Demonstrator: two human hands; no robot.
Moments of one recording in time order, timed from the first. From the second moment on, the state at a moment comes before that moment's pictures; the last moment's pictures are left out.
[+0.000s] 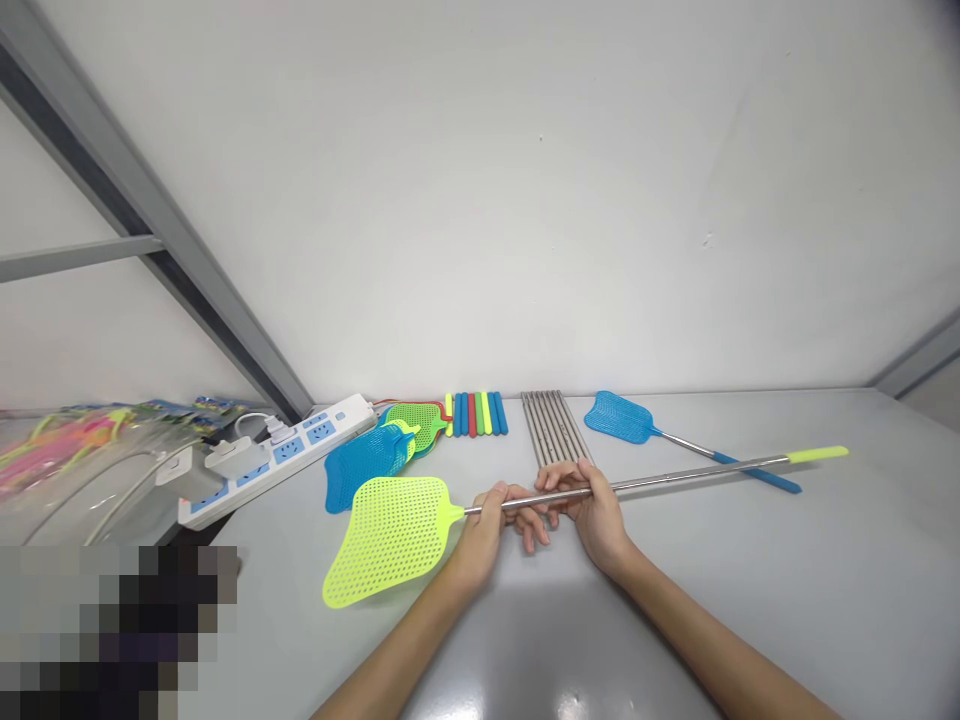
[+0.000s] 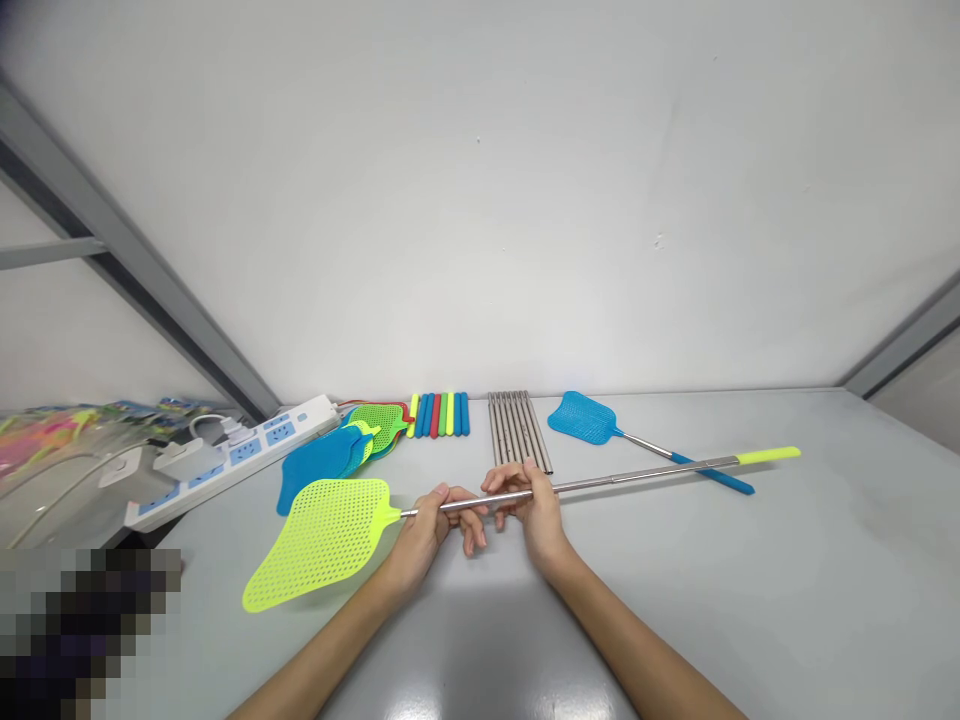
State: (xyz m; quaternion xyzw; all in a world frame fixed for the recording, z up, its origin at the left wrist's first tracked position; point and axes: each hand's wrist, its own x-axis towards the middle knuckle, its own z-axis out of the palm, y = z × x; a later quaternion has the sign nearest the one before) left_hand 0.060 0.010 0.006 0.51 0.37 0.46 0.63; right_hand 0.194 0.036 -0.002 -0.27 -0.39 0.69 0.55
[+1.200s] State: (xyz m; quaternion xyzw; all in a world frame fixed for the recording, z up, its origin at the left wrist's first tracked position) left_hand 0.063 0.006 0.001 0.53 0.39 0.42 0.62; right_hand 0.191 0.029 -0.001 -0.28 -0.42 0.72 0.48
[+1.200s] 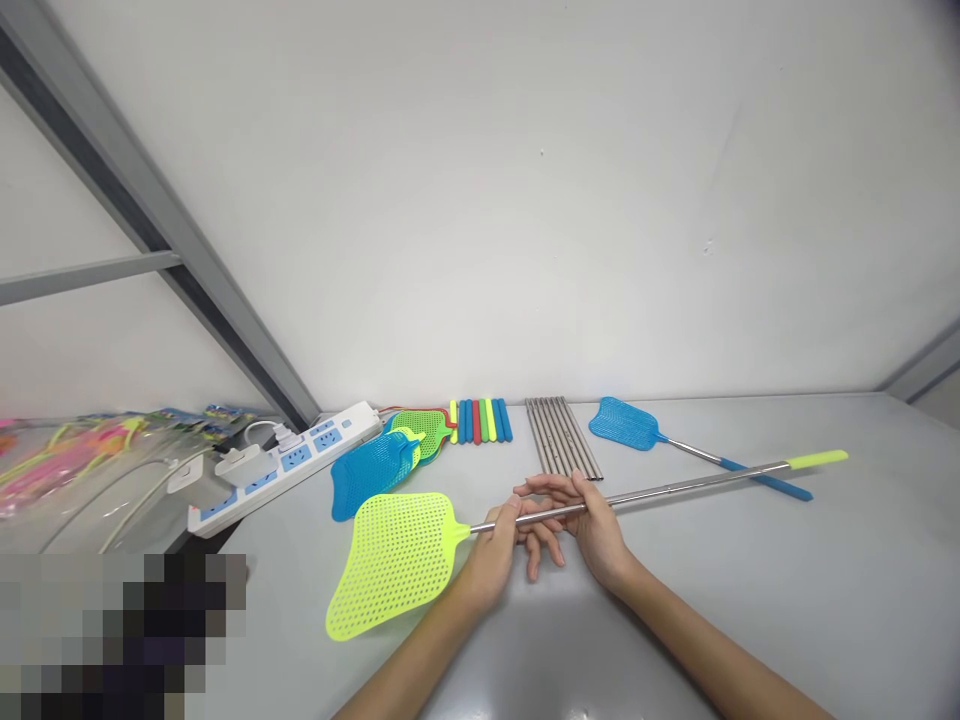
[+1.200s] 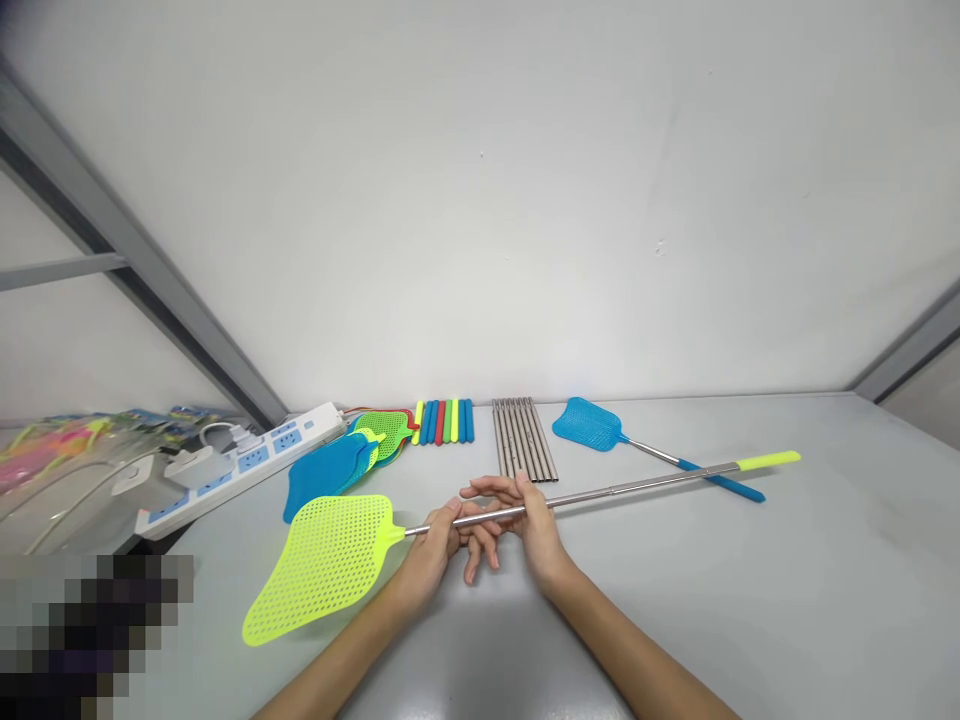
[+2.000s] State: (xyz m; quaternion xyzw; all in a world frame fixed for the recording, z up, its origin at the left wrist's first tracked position) left_hand 0.065 0.009 0.000 0.52 0.39 0.43 0.62; right_hand 0.190 0.032 -0.001 -0.31 -0.38 0.74 0.46
